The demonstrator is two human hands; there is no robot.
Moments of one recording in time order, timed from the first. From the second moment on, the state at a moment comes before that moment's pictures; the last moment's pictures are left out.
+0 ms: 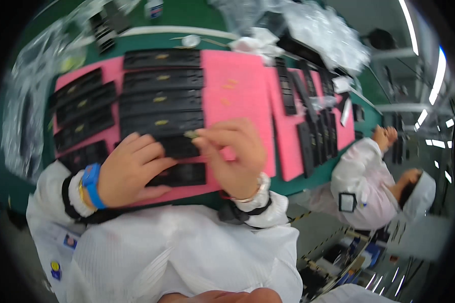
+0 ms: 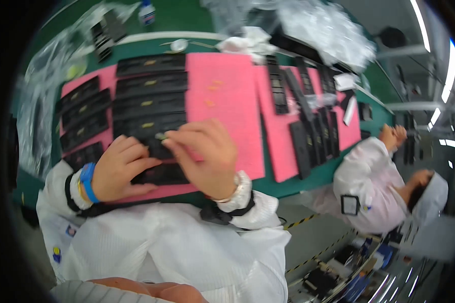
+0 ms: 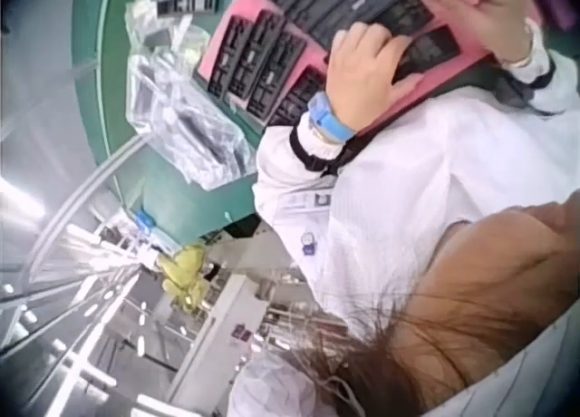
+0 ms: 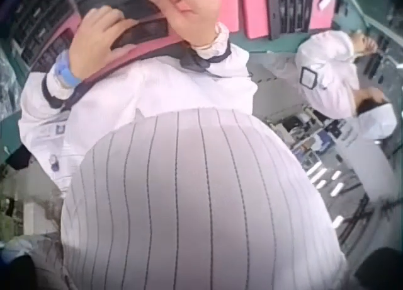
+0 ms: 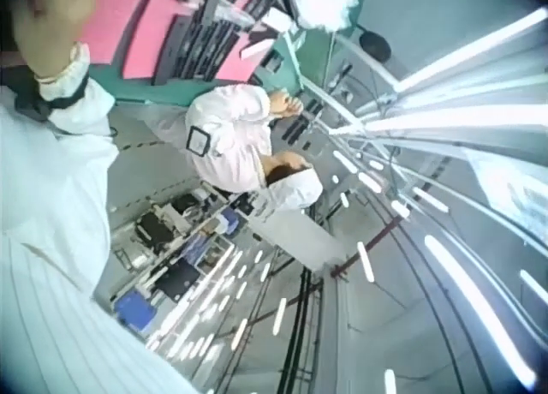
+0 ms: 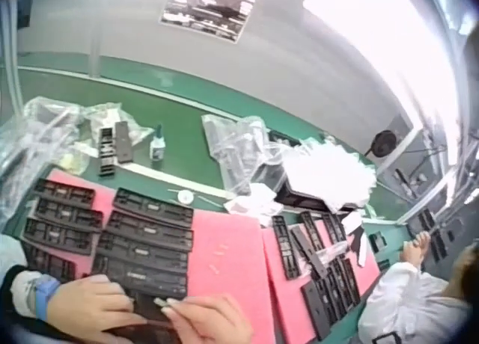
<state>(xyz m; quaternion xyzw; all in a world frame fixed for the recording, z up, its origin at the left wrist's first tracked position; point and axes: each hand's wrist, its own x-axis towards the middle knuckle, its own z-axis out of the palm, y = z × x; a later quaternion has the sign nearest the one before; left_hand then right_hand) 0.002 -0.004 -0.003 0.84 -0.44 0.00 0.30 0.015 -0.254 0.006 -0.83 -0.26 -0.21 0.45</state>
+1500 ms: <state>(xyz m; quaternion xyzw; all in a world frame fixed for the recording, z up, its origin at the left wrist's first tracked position) 0.001 0.005 -0.017 0.76 -0.29 0.04 0.58 -0.007 -0.241 -0.004 -0.82 -0.41 -0.28 0.28</state>
